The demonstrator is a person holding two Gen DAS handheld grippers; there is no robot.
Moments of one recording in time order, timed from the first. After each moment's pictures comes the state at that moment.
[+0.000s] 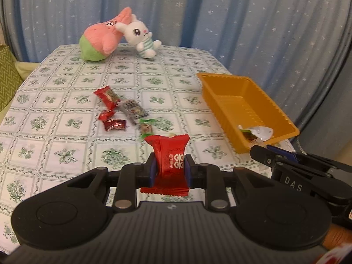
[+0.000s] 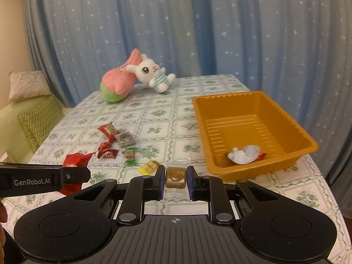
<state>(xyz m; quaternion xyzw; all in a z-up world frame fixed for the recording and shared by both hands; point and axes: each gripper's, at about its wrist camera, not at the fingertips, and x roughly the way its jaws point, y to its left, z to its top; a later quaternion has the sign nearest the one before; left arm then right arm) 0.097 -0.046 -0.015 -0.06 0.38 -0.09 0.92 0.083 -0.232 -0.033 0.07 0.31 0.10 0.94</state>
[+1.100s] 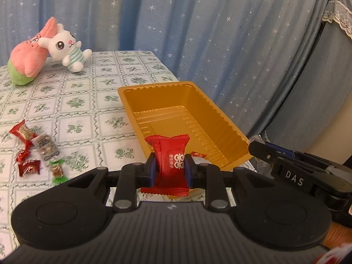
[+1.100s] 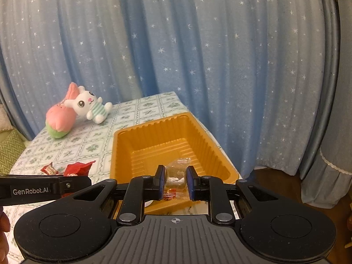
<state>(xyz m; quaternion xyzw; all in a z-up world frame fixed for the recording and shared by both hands) 0.178 -0.169 -0.008 -0.04 0.38 -0.19 0.90 0.124 -0.360 -0.014 0.10 0.29 0.00 0.95</state>
